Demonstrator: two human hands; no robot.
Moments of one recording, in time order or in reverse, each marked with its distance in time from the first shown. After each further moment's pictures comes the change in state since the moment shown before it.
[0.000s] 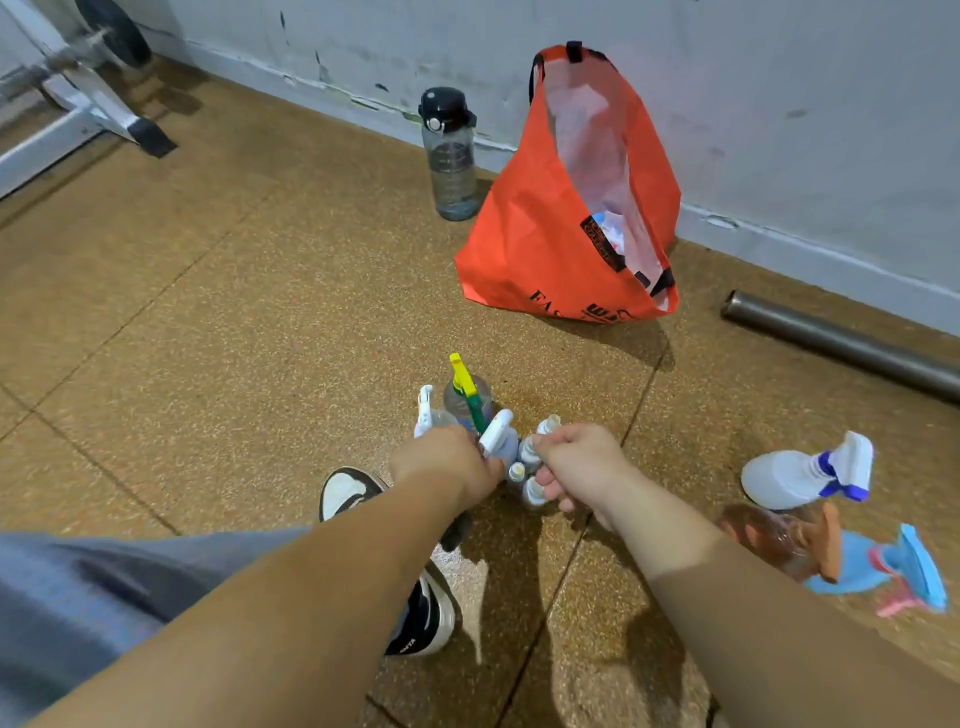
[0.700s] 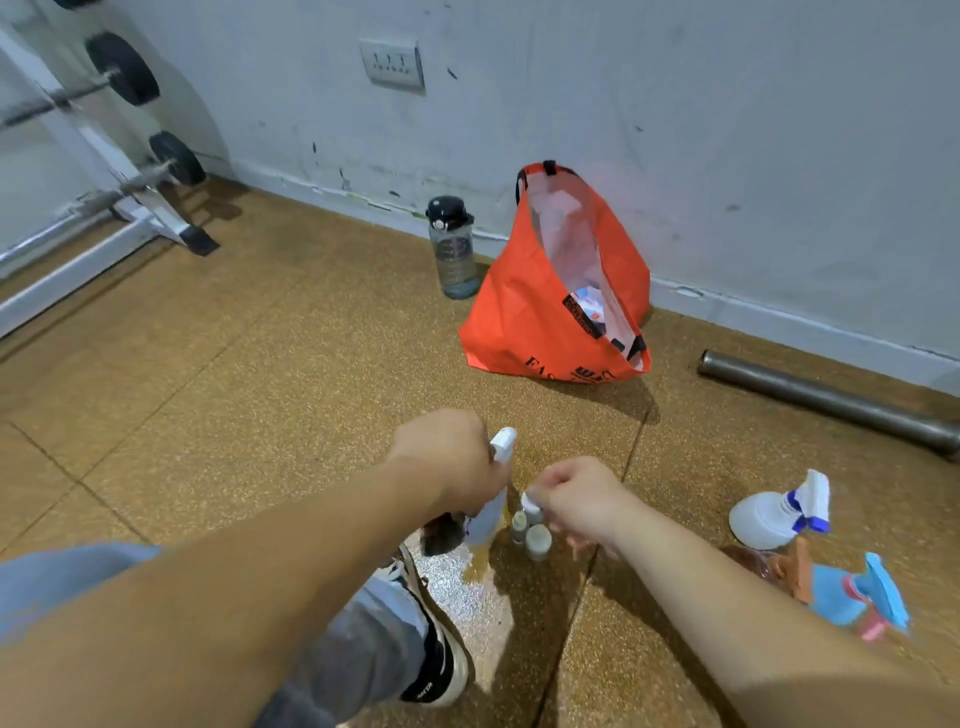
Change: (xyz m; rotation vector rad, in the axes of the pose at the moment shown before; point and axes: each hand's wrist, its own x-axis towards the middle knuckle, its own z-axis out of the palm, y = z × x) left_hand -0.082 0.019 -0.112 0.132 0.220 0.232; right_hand -0.065 -0.032 -0.021 -0.254 -0.046 -0.168
